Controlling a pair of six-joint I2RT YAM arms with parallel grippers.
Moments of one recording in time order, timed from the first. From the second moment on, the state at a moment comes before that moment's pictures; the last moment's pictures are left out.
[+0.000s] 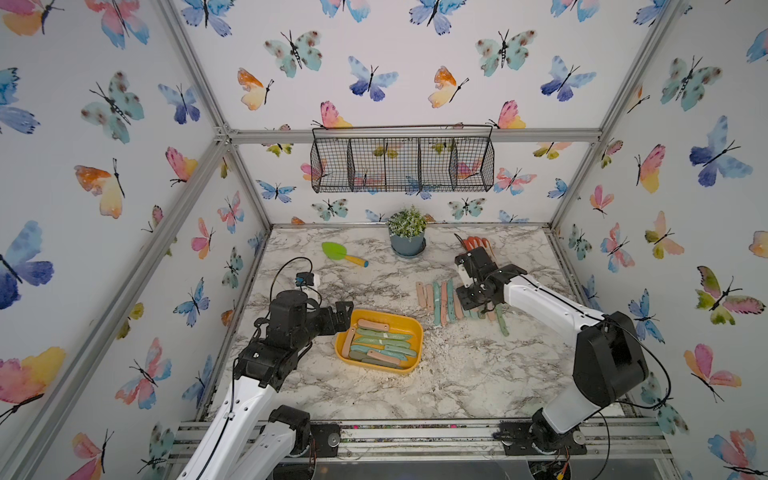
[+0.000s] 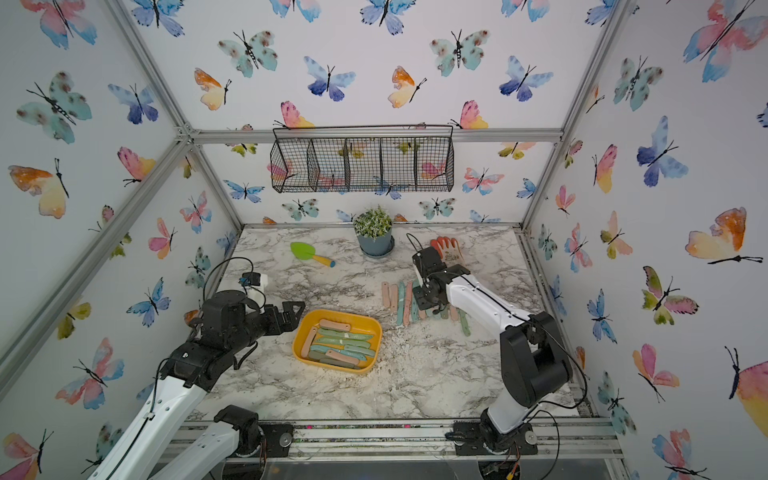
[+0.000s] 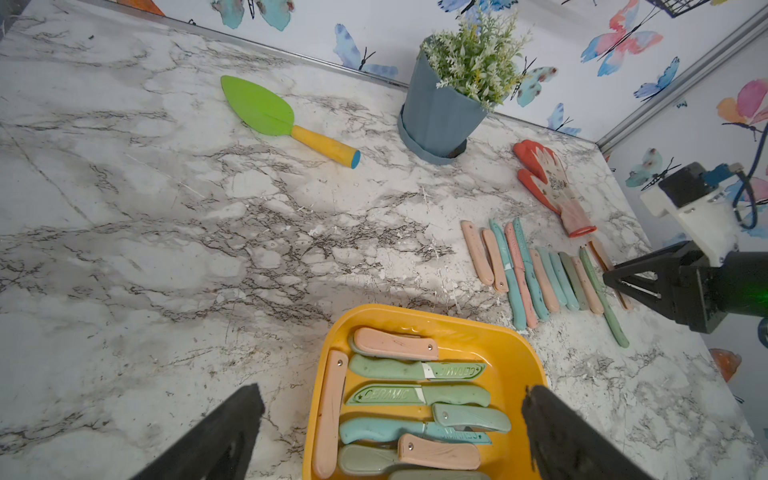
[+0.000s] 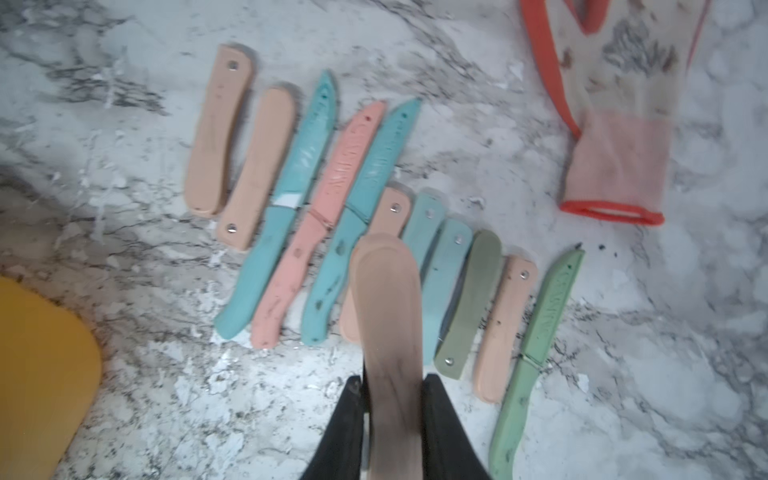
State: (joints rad) left arm -0.31 0.73 0.74 -0.57 0.10 -0.37; right arm 0.46 1.62 1.18 -0.71 0.14 0.06
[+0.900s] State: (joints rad) left arm -0.31 0.69 0.74 -0.56 0.09 -0.37; right arm 0.08 1.79 1.10 -0.59 0.07 0.07
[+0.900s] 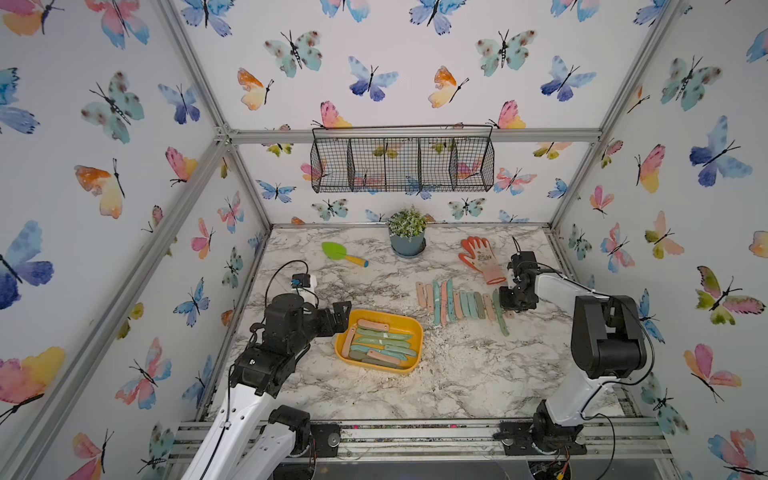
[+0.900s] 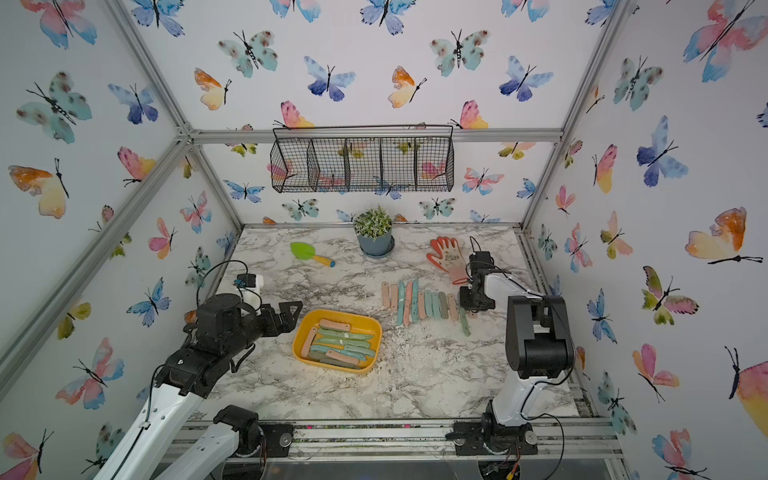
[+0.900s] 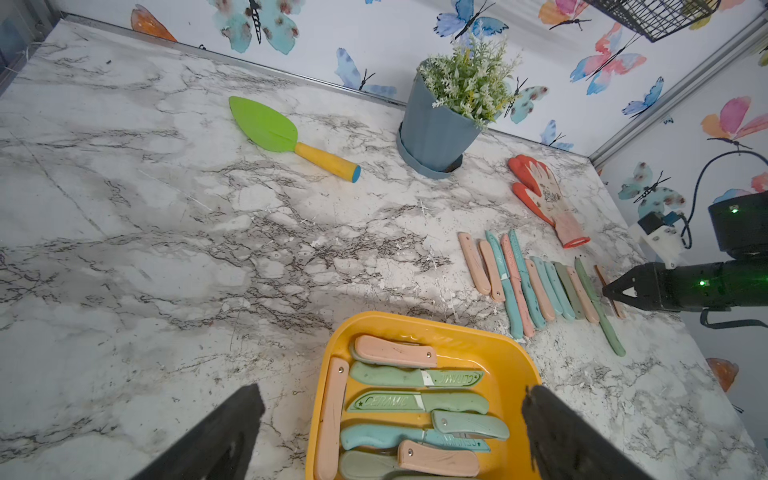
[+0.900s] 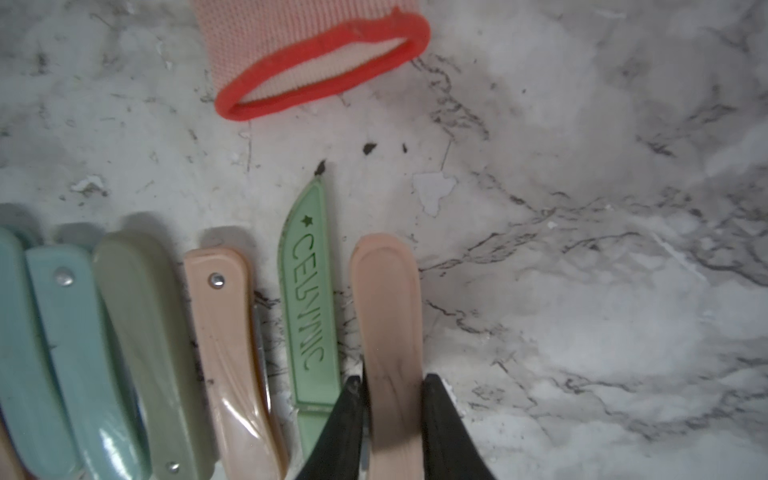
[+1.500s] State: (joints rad) left arm -0.31 0.69 0.74 -0.56 0.07 -0.37; right arm 0.08 1.82 1.10 -0.57 0.07 0.05
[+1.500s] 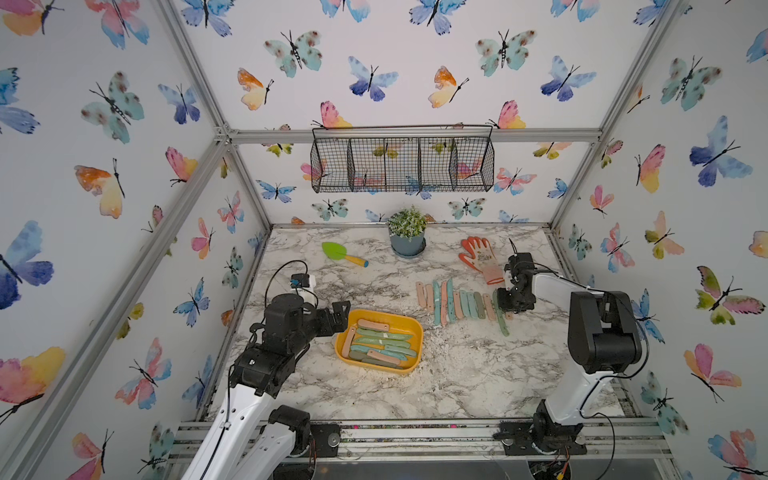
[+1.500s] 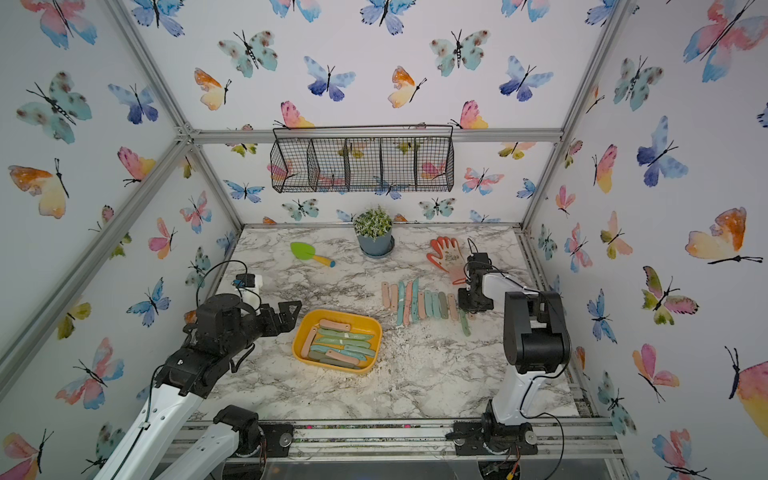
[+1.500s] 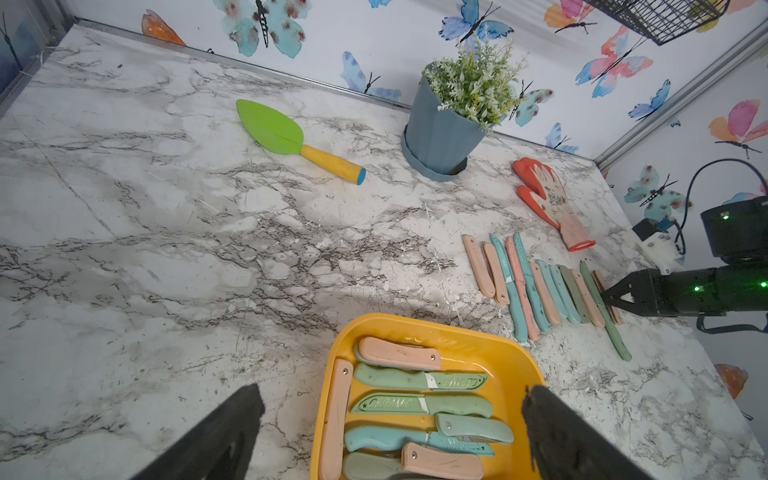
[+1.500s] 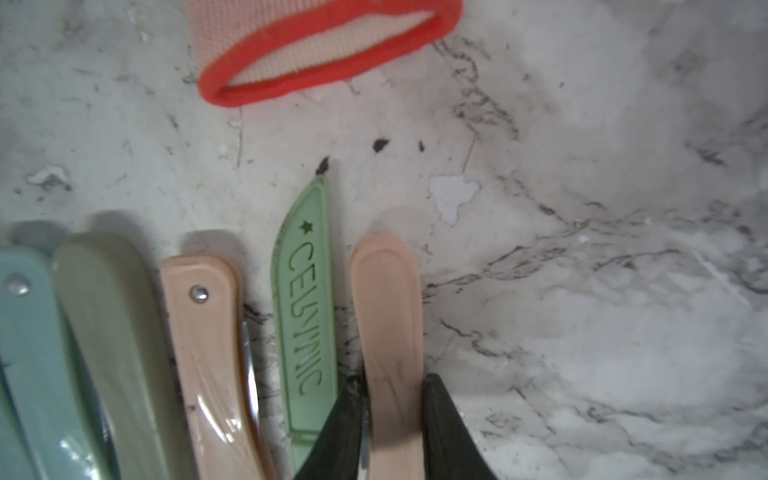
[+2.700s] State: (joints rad) left arm -0.31 0.69 0.74 -0.57 0.05 -0.37; right arm 0.09 1.53 1.08 -0.52 -0.09 0.00
